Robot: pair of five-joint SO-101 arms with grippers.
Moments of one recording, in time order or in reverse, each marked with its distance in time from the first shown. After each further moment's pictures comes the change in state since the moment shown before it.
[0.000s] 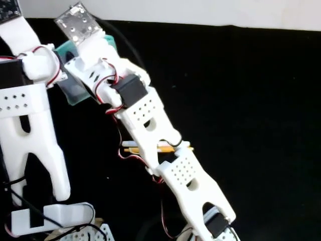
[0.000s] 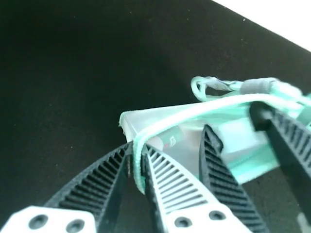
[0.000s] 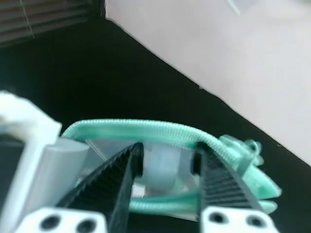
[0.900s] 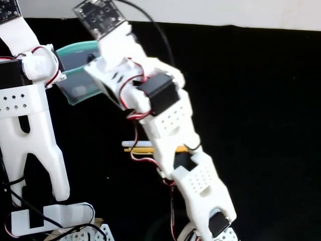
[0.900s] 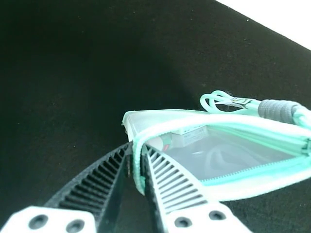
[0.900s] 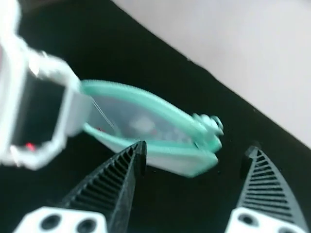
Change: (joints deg) left arm -0.1 0.0 0.1 -0.1 -0.1; right arm 2.8 -18.0 0.8 22.8 2.2
